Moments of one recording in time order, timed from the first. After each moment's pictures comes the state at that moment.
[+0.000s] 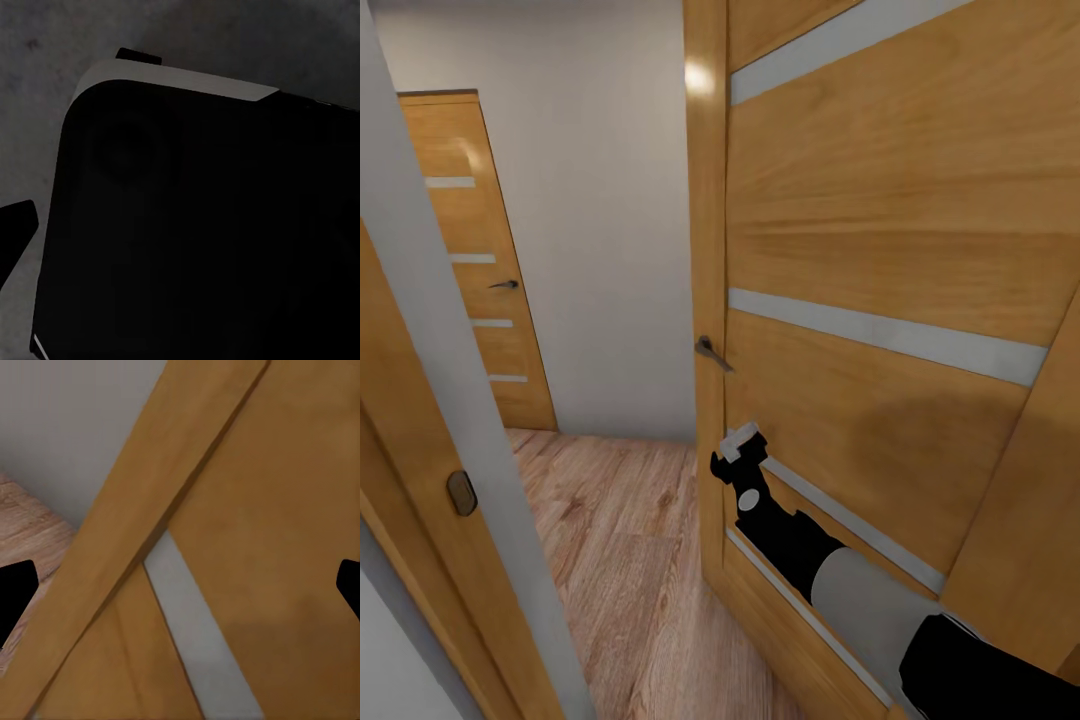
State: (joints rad) left arm 0.00 -0.03 0.03 -0.09 0.21 -0.04 0.00; right arm -0.90 0.17 0.76 -0.56 0.02 0.11 -0.37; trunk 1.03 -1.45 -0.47
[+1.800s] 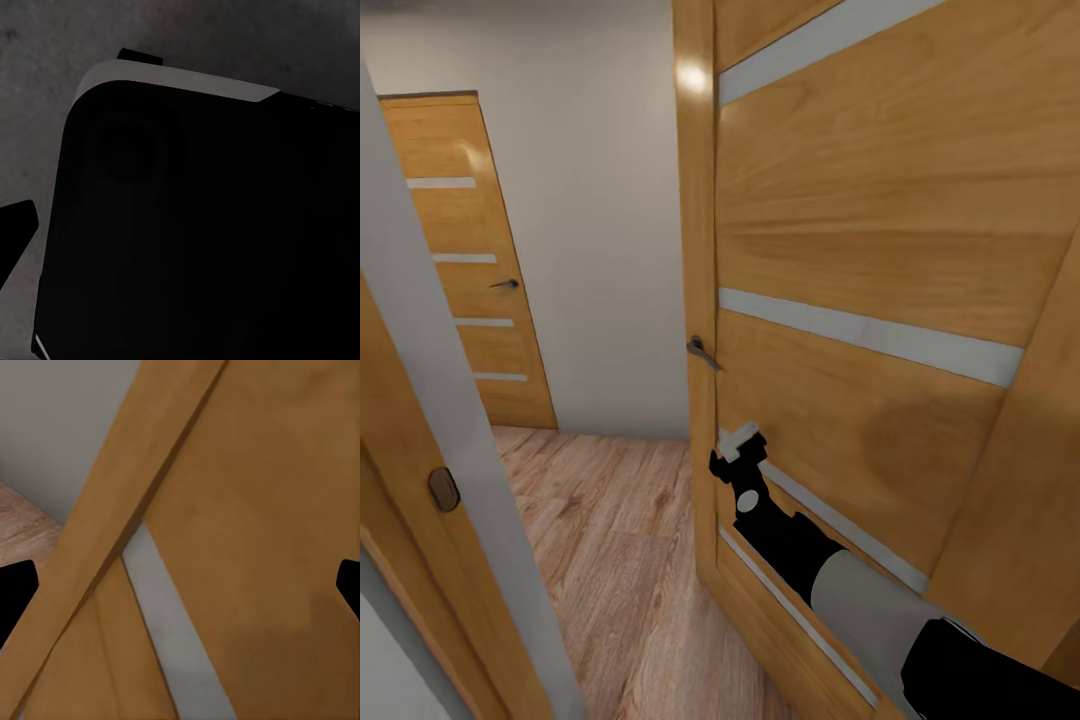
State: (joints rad) left arm 0.00 -0.03 0.03 -0.09 0.21 -0.05 0.00; right arm -0.89 0.17 0.76 -0.58 0.02 0.11 -0.40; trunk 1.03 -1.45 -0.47
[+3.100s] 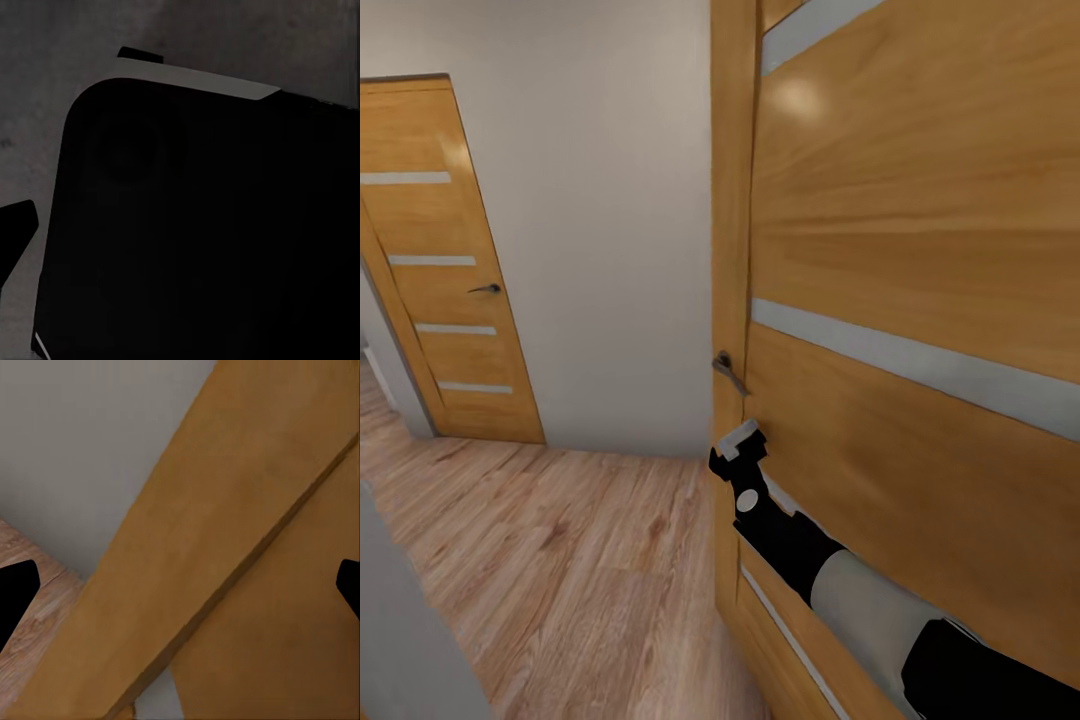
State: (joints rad) left arm 0.00 -0.03 0.03 -0.09 0.21 -0.04 0.00; right arm -0.89 0.17 0.76 -0.59 0.03 0.10 -0.41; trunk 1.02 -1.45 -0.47
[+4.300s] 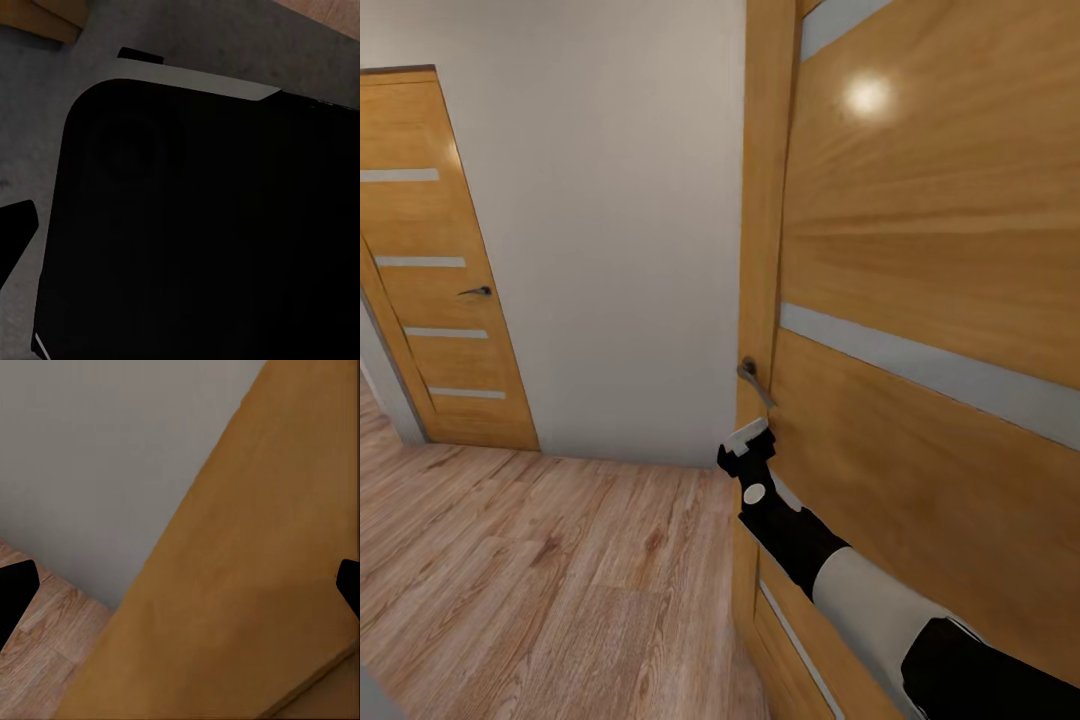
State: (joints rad) left arm 0.00 -0.03 0.03 -0.09 0.21 -0.04 0.00; right arm -0.89 0.17 0.68 -0.58 0.02 0.11 -0.41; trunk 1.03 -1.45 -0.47
